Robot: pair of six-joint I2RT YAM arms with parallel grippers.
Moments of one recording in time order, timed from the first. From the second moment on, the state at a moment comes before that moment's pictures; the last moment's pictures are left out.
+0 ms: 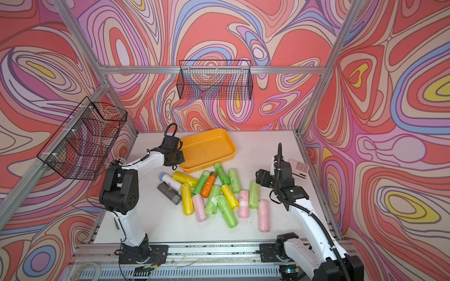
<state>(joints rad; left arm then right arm) -0.23 1.92 1.37 -0.45 -0.13 -0.45 0.14 0.97 0.71 -0.44 -0.09 0.39</state>
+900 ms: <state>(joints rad) -0.28 1.90 1.46 -0.50 -0.13 -0.34 0.14 0.98 0.76 -0.57 0.00 0.39</state>
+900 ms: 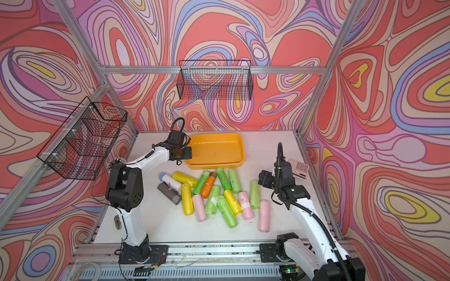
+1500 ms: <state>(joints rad) -0.56 1.22 0.98 -0.32 0.11 -0.52 0.14 0.89 0.82 -0.92 -0.04 0.58</state>
